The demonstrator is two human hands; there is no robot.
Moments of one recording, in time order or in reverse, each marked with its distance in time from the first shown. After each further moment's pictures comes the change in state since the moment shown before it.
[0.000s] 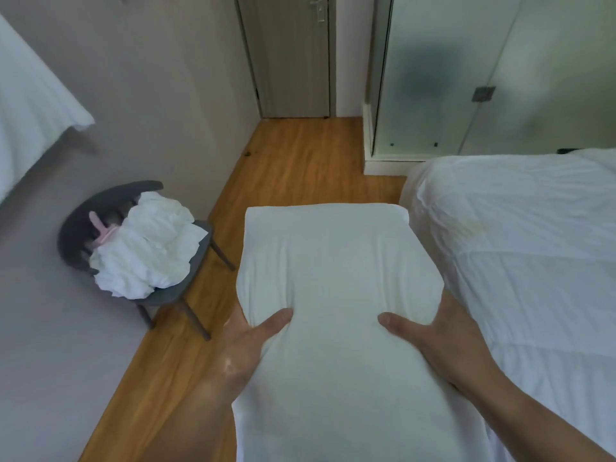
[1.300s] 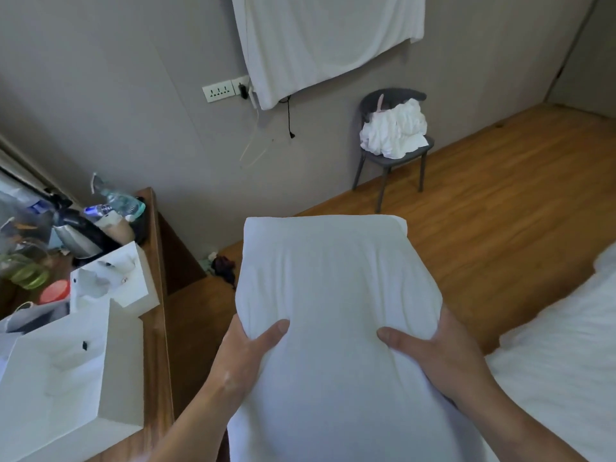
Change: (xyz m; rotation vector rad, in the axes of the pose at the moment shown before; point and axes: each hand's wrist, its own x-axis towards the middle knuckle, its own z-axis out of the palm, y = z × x) left_hand -0.834 -0.189 0.210 -0.213 0.849 -0.093; right_hand -0.522 0.217 -0.248 -0.032 -0.878 -0.295
